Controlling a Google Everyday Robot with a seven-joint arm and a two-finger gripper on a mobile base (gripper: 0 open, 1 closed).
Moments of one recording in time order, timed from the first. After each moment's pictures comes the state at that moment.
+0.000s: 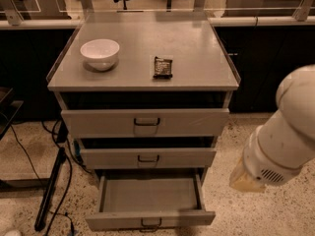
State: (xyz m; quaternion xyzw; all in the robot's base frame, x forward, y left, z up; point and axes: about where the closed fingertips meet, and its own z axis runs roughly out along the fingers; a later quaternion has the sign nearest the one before) arm 0.354 -0.186 0.792 -0.57 0.82 0.04 0.08
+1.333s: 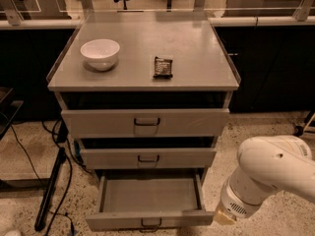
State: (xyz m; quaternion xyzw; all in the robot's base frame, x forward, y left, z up) arm 0.337 -0.179 0.624 -0.50 0.86 0.10 0.02
